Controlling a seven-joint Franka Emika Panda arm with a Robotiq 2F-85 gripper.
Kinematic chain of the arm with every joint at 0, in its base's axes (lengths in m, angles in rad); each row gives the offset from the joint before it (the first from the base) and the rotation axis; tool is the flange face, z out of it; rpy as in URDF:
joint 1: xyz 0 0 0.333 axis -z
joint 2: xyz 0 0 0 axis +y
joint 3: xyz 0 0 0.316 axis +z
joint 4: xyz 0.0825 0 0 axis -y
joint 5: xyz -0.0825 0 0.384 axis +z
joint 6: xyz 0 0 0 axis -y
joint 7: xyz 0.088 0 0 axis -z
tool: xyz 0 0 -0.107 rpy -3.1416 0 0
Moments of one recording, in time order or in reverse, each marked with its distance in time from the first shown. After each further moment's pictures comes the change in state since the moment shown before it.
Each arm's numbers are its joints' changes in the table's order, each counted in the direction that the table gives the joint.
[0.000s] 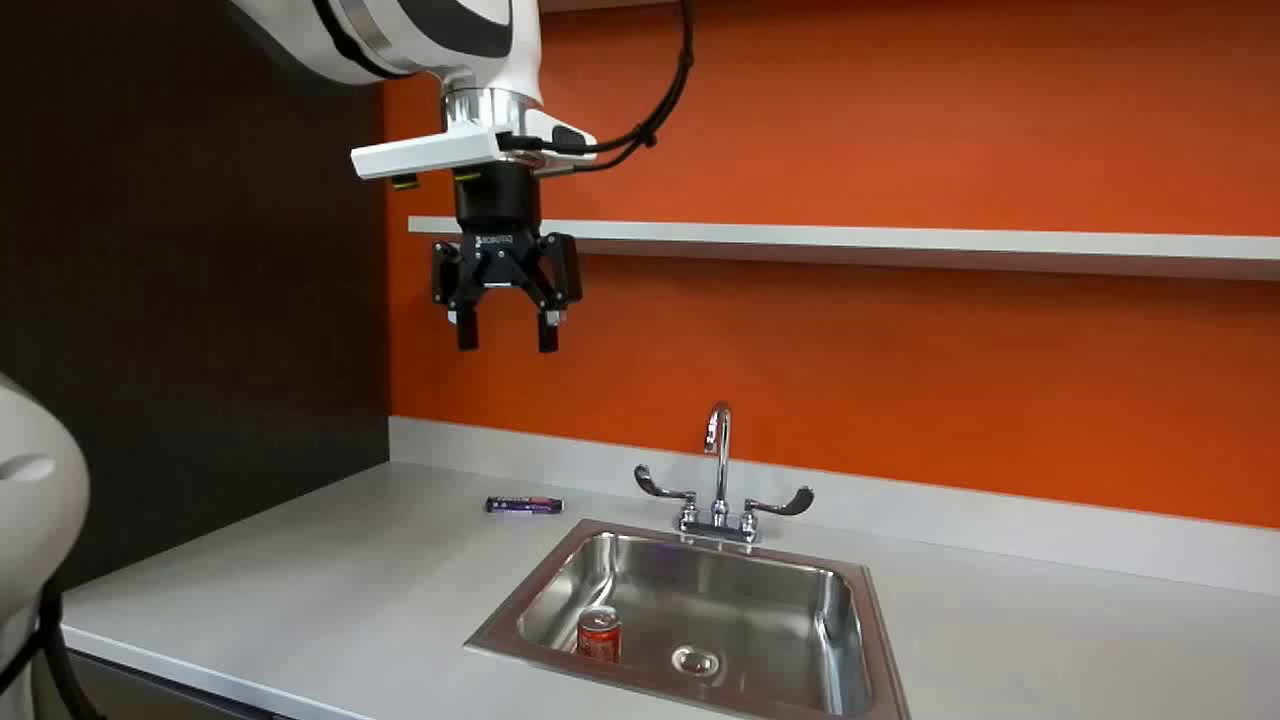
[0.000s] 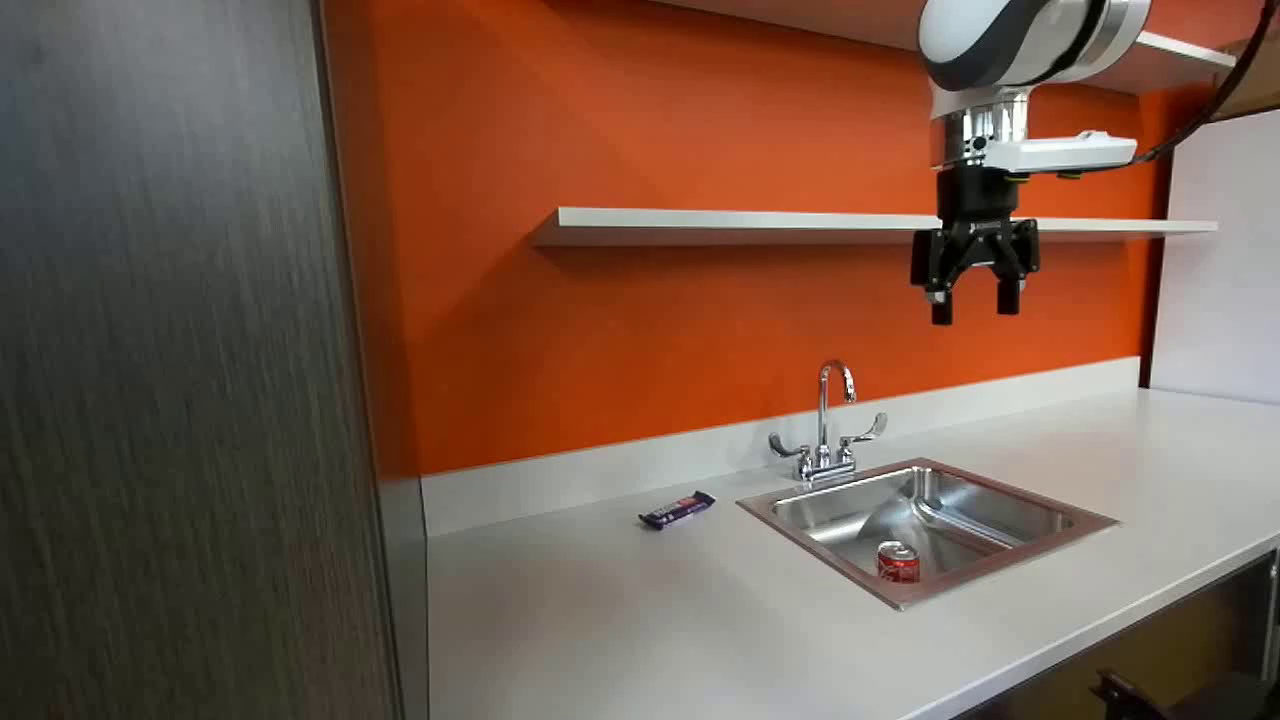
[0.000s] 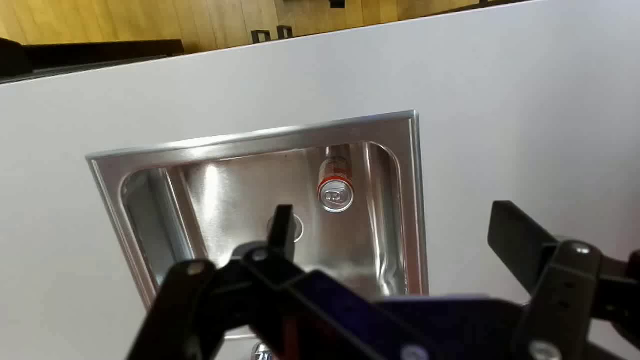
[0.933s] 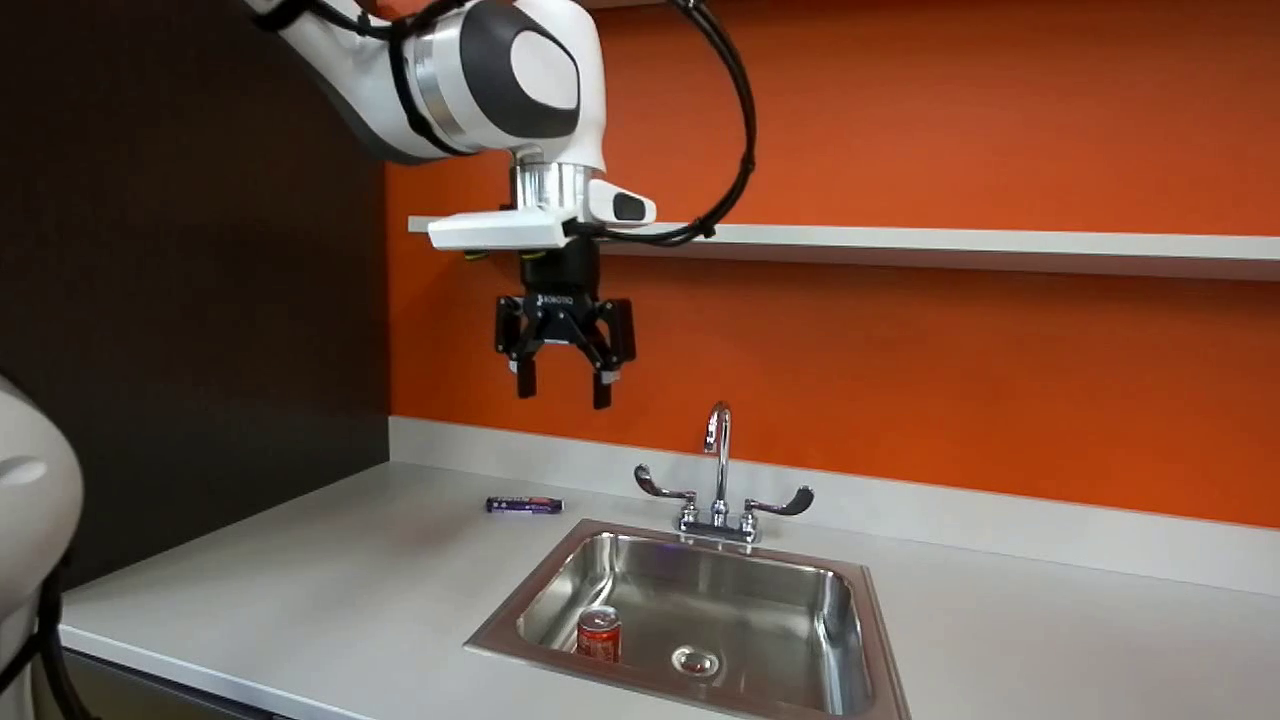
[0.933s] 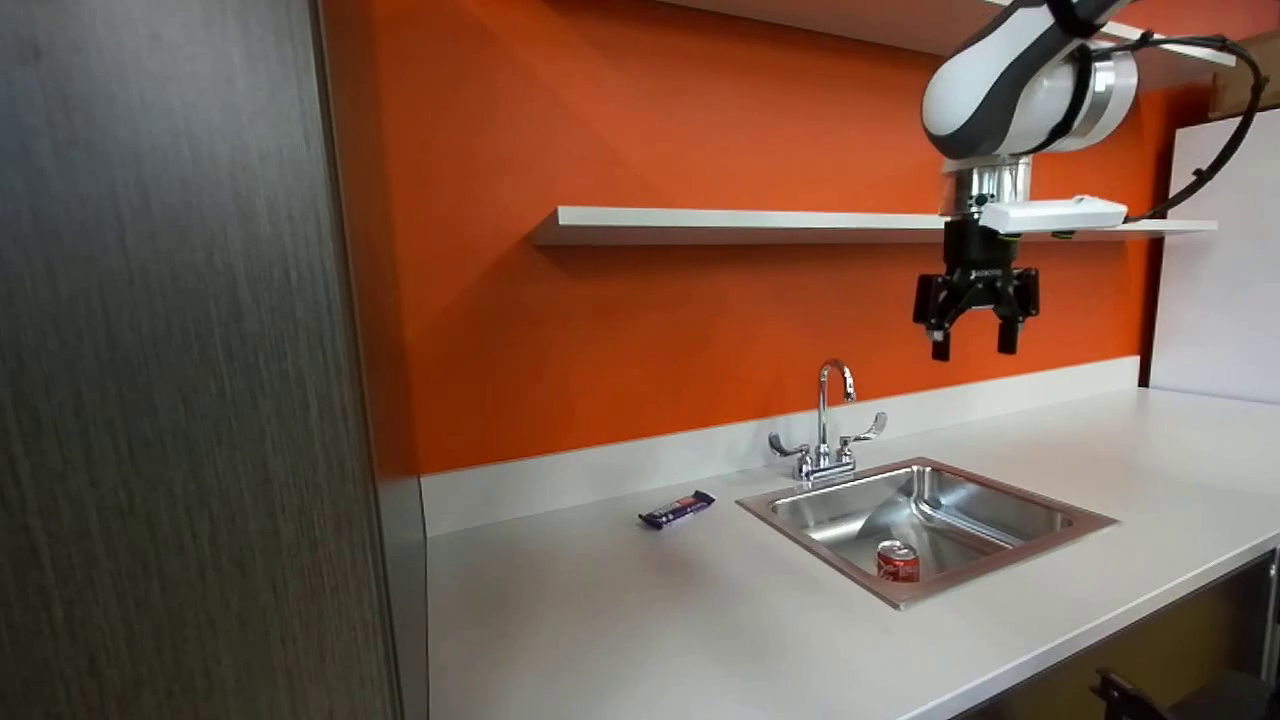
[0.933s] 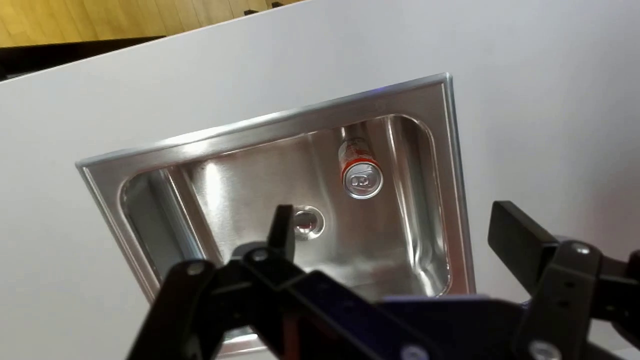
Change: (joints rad) arm 0.020 0.155 -0.103 -0.017 0.000 0.199 -0.004
